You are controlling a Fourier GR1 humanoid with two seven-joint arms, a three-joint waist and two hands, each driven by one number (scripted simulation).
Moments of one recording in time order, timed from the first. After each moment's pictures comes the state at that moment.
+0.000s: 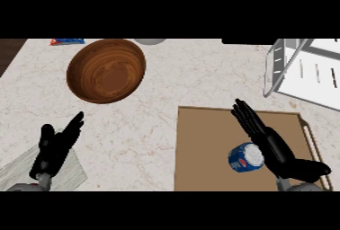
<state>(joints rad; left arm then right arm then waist) -0.02 0.45 -0.22 -1.34 0.25 0.10 0.17 -0.04 -0.33 0.31 -1.55 -0.30 0.11 -0.23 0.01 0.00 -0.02</state>
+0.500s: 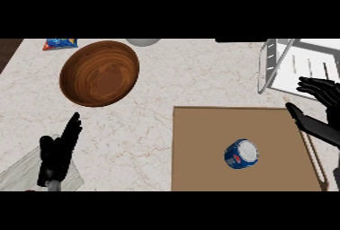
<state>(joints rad) 0.04 0.35 -0.19 -1.39 0.20 0.26 0.06 -0.12 -0.47 -0.05 -1.57 -0.29 -0.13 -0.10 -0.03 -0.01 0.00</state>
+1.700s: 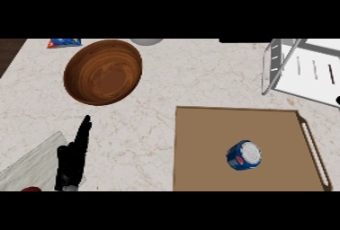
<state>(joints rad) 0.07 0.25 -0.22 -1.41 0.10 0.33 0.00 0.18 -0.95 -0.04 -2.23 -0.11 0.04 0.60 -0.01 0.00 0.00</state>
